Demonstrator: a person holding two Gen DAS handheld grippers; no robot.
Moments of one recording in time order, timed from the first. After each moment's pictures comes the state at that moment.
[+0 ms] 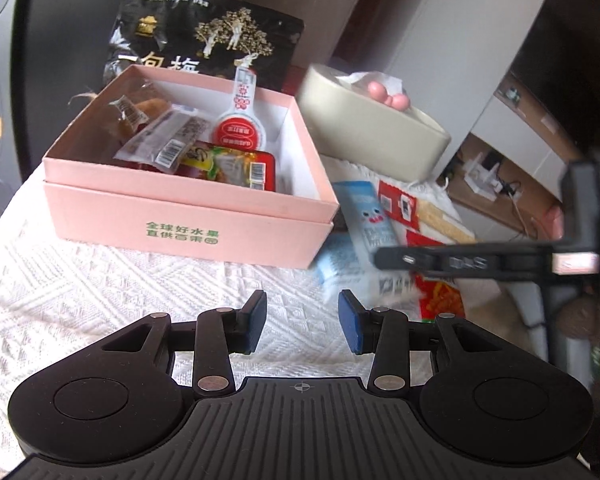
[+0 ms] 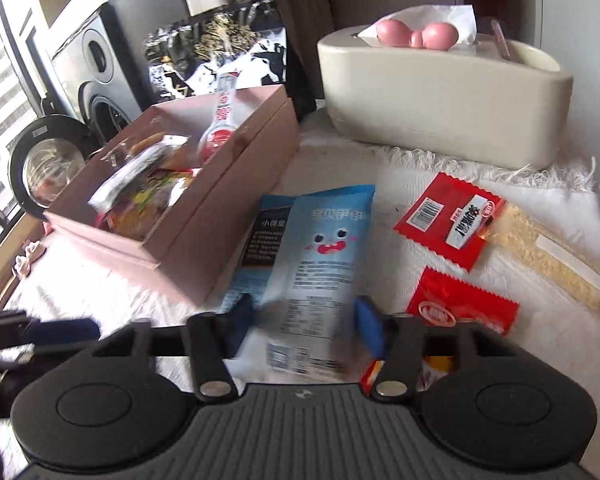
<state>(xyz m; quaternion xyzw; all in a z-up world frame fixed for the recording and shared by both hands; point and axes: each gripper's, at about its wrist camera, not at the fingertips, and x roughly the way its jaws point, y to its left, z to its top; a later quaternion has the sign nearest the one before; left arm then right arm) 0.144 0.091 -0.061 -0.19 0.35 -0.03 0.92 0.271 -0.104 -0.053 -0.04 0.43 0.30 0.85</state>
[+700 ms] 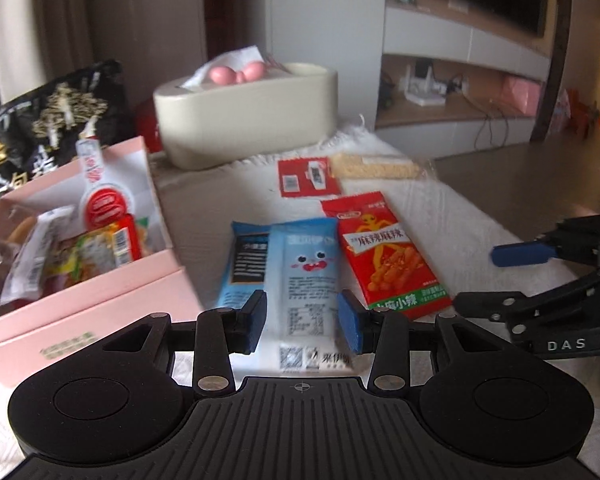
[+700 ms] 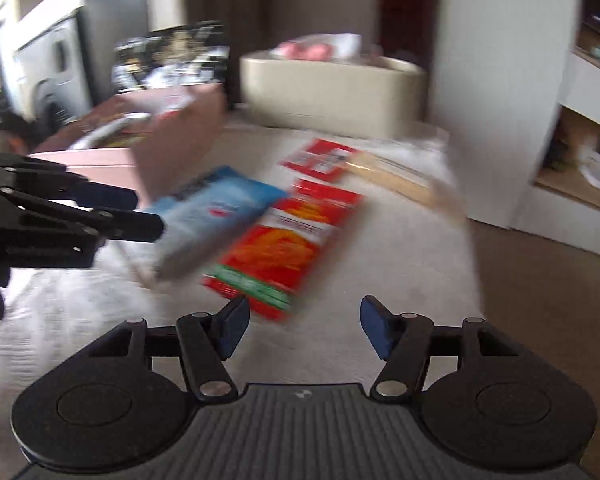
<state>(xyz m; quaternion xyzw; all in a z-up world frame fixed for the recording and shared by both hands) 0.188 -0.016 -0.064 0.06 0.35 -0.12 0.93 0.160 -0.189 -0.043 -0.08 0.38 0.17 0.91</state>
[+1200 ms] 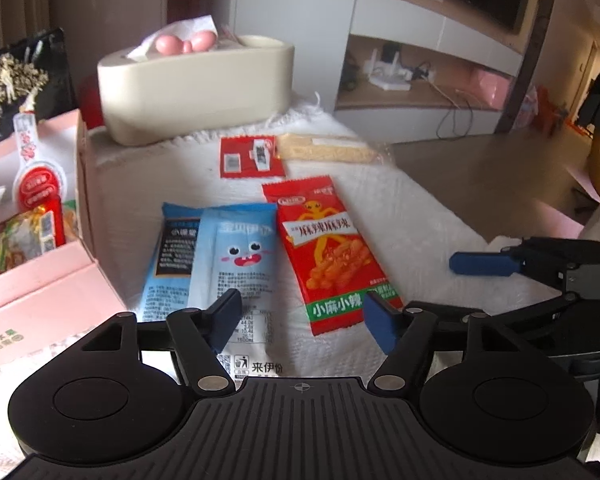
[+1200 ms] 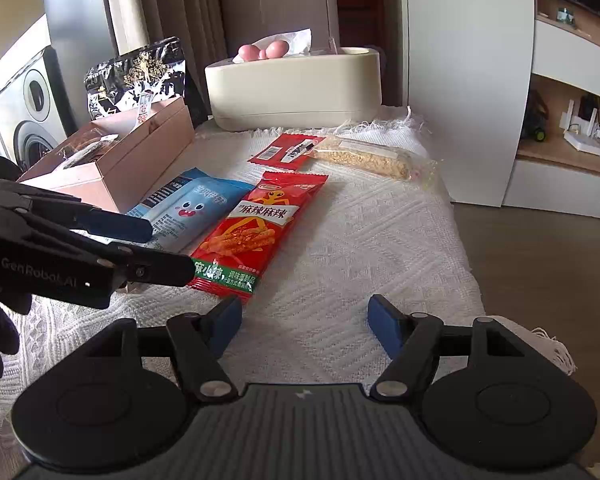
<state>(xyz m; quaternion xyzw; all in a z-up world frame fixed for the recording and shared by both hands) 0.201 -0.027 -0.073 0.02 0.37 -0.18 0.91 0.157 -0.209 -0.059 -0.02 0.37 0.16 0.92</state>
